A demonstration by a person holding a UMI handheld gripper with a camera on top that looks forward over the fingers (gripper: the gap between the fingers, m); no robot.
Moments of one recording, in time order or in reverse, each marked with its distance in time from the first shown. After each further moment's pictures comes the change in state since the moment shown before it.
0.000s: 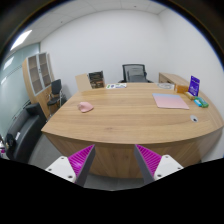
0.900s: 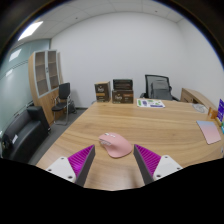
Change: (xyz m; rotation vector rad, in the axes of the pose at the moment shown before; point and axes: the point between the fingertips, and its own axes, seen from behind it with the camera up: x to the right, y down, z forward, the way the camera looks) arm -0.196 -0.137 0.271 0.107 -0.067 -0.101
